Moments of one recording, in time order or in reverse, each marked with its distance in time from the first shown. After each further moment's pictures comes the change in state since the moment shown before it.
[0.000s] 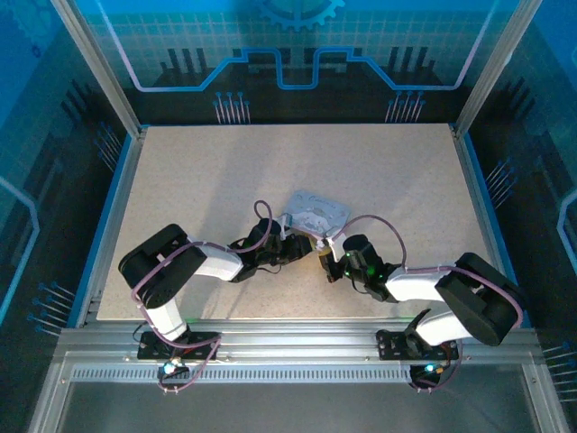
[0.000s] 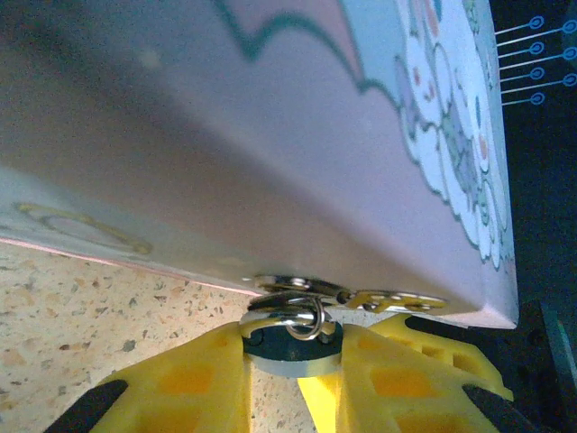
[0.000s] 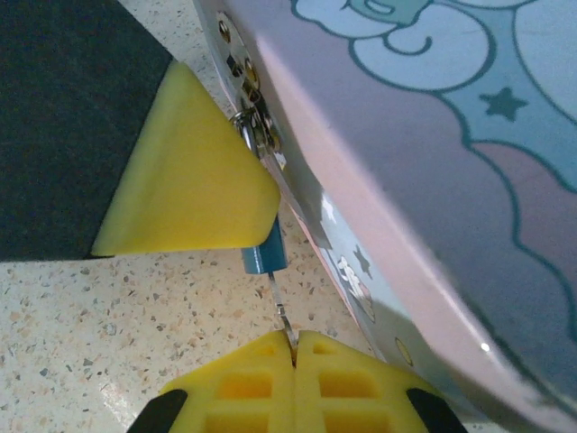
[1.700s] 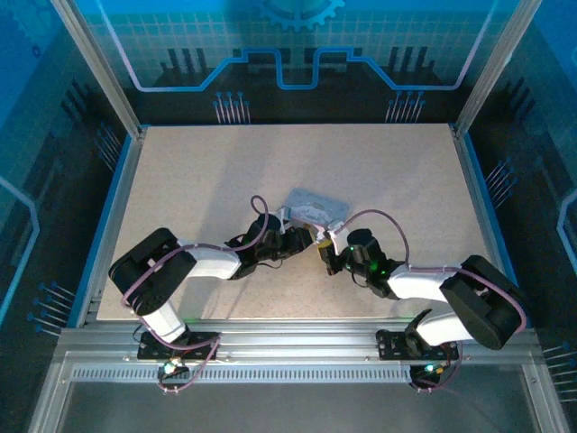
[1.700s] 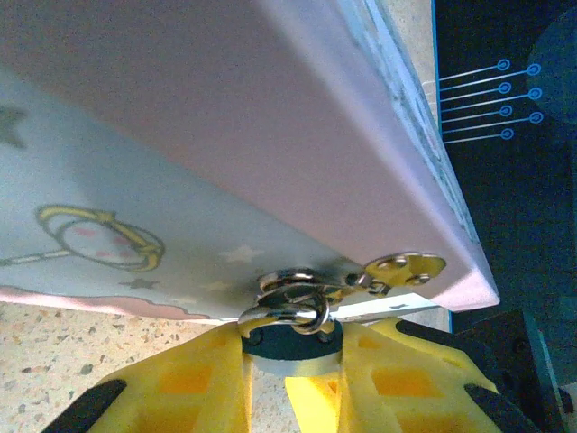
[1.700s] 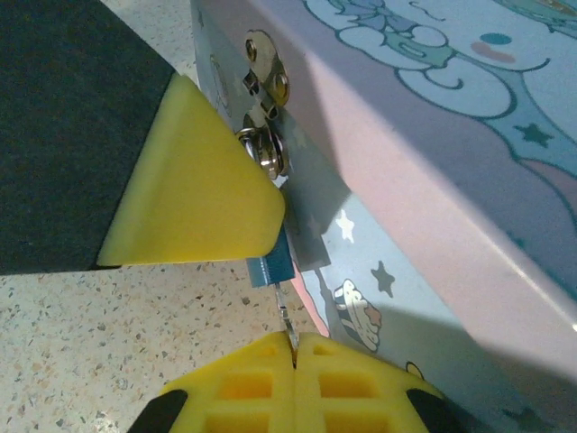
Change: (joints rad) left arm -0.006 -0.066 0.033 -0.058 -0.057 -0.029; right arm -0.049 -0.029 0.023 0.044 -0.056 -0.030
